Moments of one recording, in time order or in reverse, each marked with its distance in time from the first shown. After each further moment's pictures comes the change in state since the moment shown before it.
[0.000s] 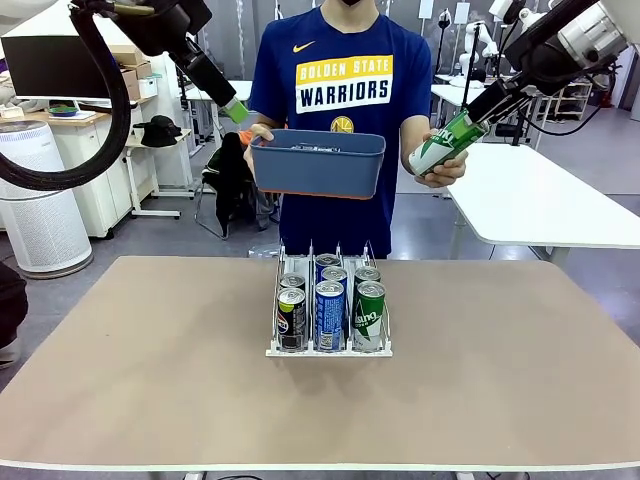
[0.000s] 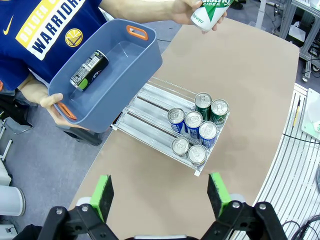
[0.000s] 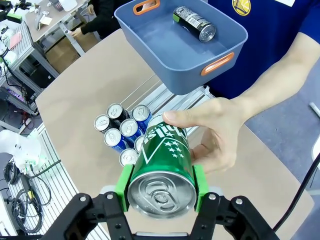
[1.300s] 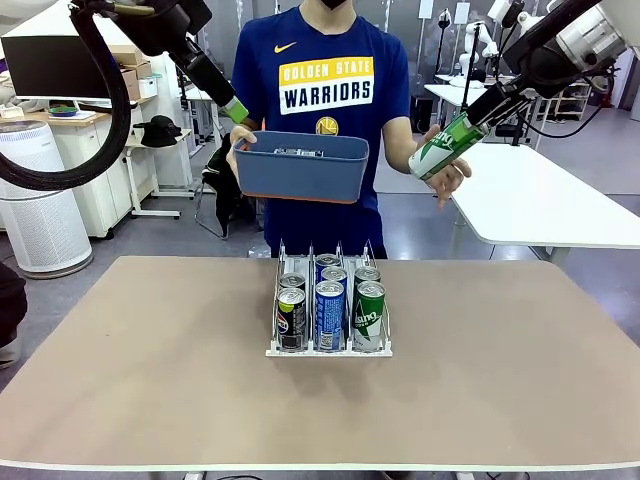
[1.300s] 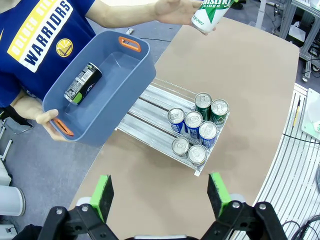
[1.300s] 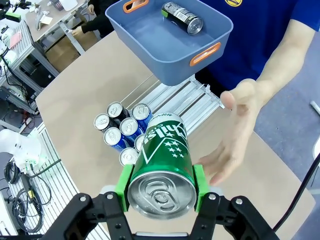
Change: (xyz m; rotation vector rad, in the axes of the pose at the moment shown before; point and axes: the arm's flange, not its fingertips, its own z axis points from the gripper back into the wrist) left arm 0.000 0.000 0.000 0.000 0.000 0.000; right arm -0.002 -0.001 -0.003 0.003 0.006 -0.003
